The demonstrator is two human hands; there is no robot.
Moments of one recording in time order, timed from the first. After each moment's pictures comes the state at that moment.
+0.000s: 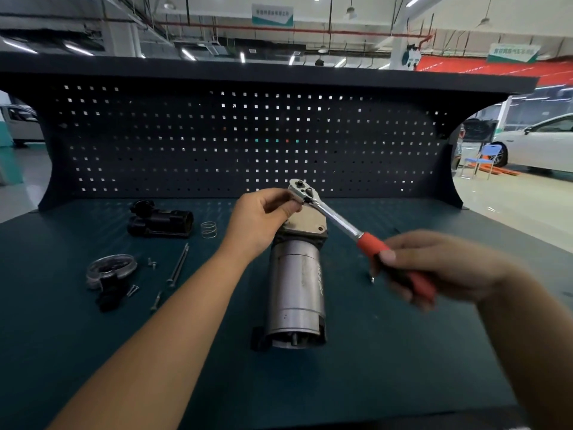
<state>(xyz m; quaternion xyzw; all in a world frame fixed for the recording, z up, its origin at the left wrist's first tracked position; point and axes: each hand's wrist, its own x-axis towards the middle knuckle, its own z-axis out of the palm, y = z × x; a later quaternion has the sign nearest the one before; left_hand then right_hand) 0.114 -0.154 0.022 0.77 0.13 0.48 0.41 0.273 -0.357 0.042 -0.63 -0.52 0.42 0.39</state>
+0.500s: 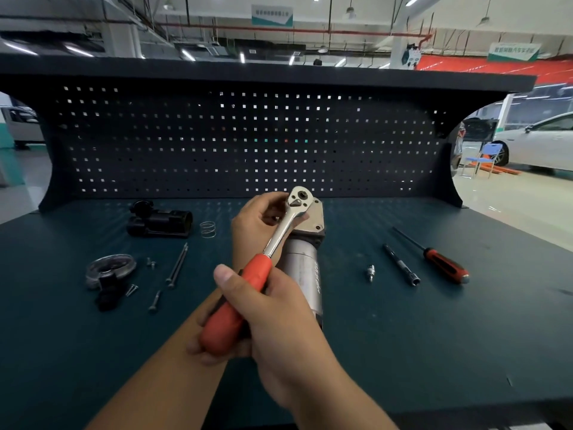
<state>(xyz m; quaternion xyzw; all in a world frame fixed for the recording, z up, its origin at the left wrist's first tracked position) 0.128 -0.172 -0.001 0.67 0.14 0.63 0.36 0.094 -0.307 -0.001 -0.41 -0.42 0.48 0.65</state>
